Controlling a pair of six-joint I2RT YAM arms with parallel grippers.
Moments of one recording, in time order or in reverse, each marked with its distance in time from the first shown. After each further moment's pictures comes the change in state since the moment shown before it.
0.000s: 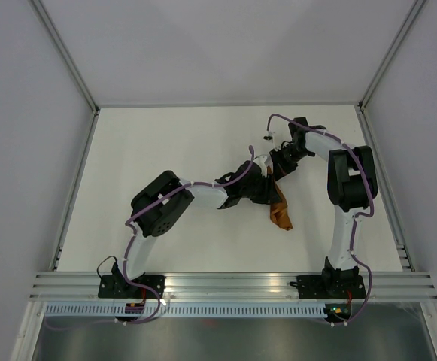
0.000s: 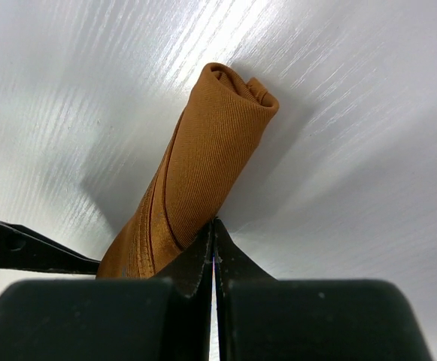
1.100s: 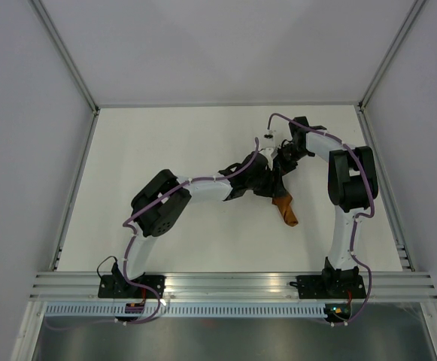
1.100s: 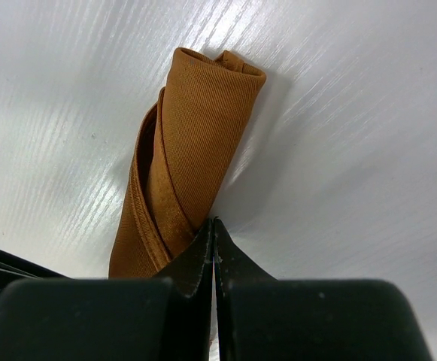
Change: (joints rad) left arm -0.002 0.000 0.155 -0.193 -0.027 0.055; right arm -0.004 -0.010 -0.014 0.047 0.010 0.029
